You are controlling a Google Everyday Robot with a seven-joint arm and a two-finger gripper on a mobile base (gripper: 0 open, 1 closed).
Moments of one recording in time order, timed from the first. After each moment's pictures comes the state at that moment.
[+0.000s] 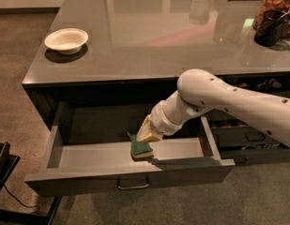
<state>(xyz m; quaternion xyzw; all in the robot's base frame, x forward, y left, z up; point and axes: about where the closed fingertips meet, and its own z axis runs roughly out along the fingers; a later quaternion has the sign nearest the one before) 0.512 -0.006 0.690 -0.69 0.65 0.19 0.25</state>
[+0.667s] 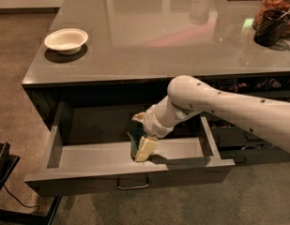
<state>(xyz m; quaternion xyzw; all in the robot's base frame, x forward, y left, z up) 0.523 0.015 0.658 -0.71 0.63 0.20 0.25</state>
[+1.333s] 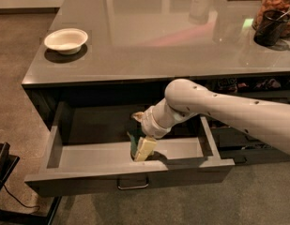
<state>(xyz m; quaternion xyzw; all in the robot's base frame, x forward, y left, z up) 0.534 0.021 0.645 -0.71 0.63 0.19 0.26</state>
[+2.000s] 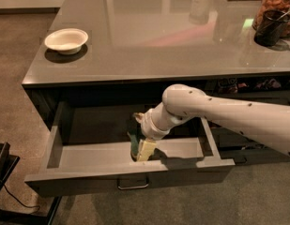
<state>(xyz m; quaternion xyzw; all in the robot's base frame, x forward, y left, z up) 0.545 0.019 0.624 -0.71 0.63 0.16 0.26</state>
